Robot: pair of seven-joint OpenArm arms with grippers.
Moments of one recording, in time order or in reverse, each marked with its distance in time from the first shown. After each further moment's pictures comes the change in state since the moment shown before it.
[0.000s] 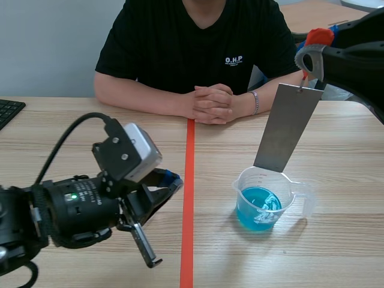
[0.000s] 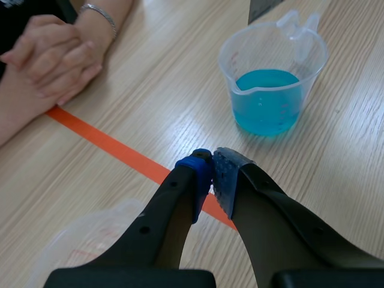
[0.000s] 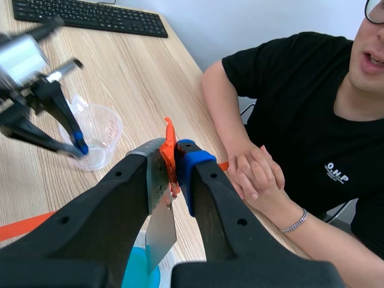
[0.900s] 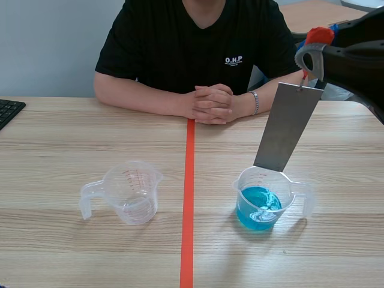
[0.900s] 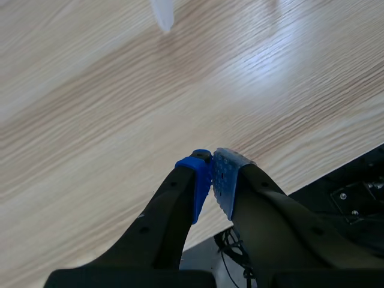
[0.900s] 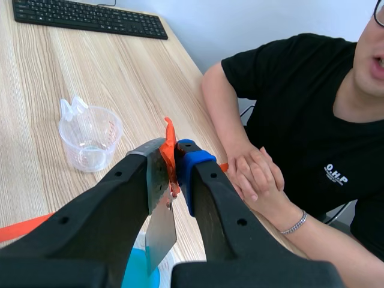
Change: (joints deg) left arm 54.7 2.5 -39.3 9.9 0.0 10.5 0.0; right arm 0.0 0.0 0.0 0.0 0.0 0.0 0.7
